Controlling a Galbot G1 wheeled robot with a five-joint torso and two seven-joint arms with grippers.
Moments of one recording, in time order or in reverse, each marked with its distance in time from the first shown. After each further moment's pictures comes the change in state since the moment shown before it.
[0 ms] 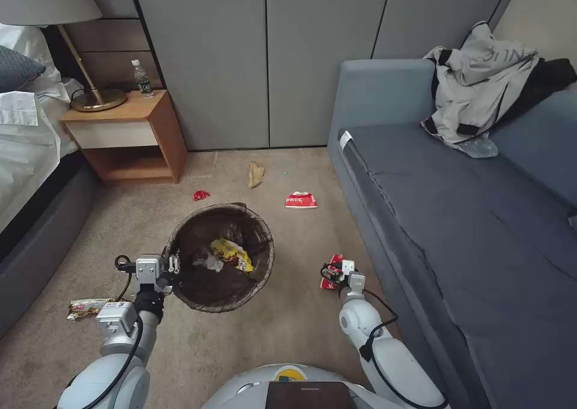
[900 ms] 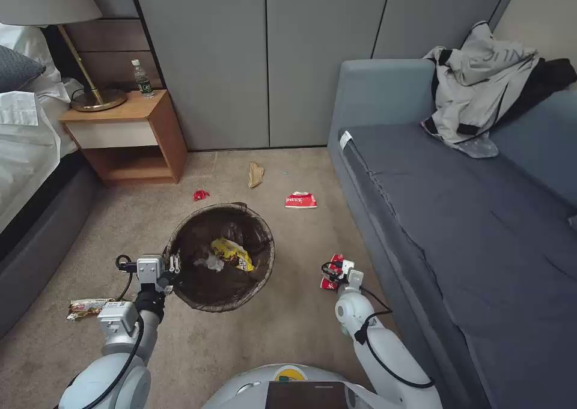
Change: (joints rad) left arm -0.001 -0.002 0.004 -0.001 0.003 0.001 0.000; right arm 0.081 0.028 -0.010 -0.132 0.116 0.002 0.053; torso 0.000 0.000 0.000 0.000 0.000
